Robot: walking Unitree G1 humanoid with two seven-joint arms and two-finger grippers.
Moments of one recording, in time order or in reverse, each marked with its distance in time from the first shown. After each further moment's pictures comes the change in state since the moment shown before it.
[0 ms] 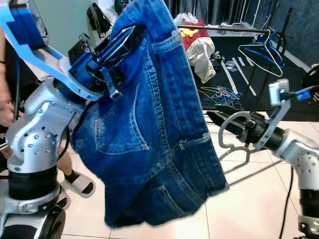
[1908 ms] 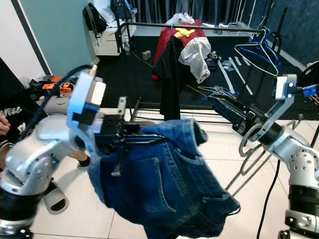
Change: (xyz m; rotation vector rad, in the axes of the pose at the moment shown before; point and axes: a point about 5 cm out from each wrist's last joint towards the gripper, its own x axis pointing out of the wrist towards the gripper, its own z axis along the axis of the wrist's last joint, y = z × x) left arm -0.029 -0.051 -0.058 -0.054 0.386 -0.453; right arm 0.026 0.008 0.004 0.051 -0.217 0.073
